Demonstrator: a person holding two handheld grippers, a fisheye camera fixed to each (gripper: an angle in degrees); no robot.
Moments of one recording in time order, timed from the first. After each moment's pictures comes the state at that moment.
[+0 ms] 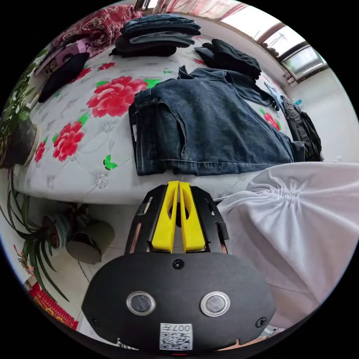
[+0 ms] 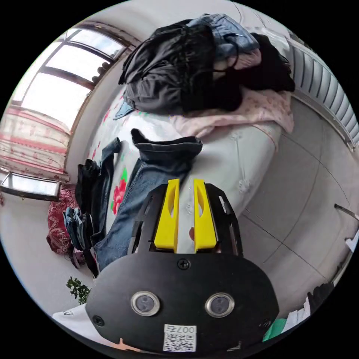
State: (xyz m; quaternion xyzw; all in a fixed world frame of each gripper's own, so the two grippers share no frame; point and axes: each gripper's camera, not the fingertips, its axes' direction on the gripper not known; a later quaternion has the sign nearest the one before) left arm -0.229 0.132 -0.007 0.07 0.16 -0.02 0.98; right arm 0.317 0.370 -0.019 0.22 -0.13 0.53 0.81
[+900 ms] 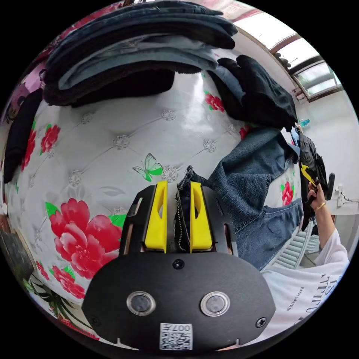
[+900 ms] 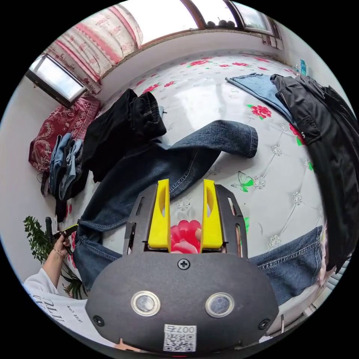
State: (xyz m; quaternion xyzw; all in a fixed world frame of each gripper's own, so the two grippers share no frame) left arm -0.247 -0.292 0.059 0.03 0.18 0.02 0.98; right arm 0.244 -0.101 0.010 0.16 -0.07 0.21 0.96
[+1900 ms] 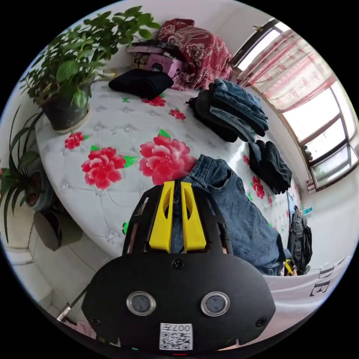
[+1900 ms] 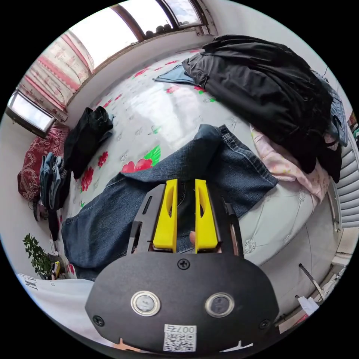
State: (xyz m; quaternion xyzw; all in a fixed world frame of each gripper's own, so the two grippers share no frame) left arm -0.384 0.012 -0.019 0.26 0.14 -0.27 0.92; right arm 0.226 0.083 -0.011 0.19 -0.03 0.32 0.93
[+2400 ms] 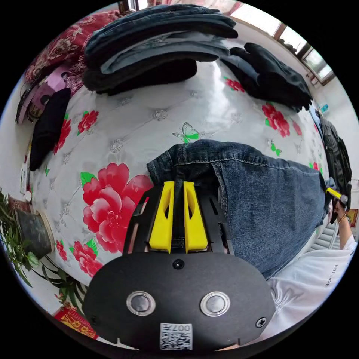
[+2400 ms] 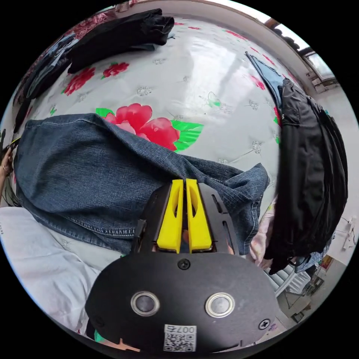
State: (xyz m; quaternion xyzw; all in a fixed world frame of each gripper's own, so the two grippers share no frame) left arm -0.255 -0.254 0.071 0.05 0.05 0.02 1.00; right arm 0.133 -0.063 0.050 -0.04 0.11 0.01 0.99
